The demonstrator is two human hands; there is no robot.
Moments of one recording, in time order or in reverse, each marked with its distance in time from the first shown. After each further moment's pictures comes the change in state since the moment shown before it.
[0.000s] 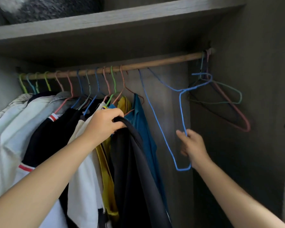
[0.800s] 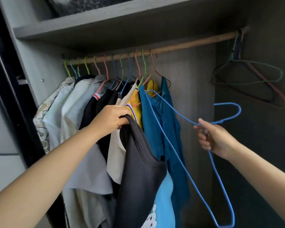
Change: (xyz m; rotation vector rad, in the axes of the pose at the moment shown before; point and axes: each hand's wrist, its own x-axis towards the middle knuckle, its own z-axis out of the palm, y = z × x) left_hand -0.076 -0.015 -0.076 0.017 -0.229 -0.087; right_hand -0.068 -0.020 0.015 0.163 -0.313 0.334
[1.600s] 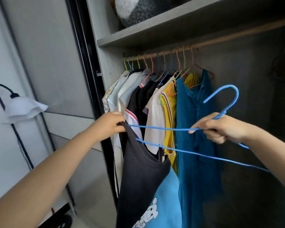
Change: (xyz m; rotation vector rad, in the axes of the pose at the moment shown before) left_hand -0.130 0.086 -0.049 0.402 -0.074 -0.337; right_hand -0.057 -0.049 0.011 -0.553 -0.788 -0.046
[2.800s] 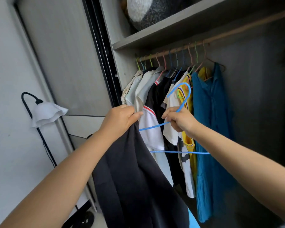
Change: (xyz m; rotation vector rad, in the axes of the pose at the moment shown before) left_hand -0.054 0.012 -0.040 0.127 0.494 0.258; right_hand 0.057 -0.044 0.137 0.215 0.277 -0.126
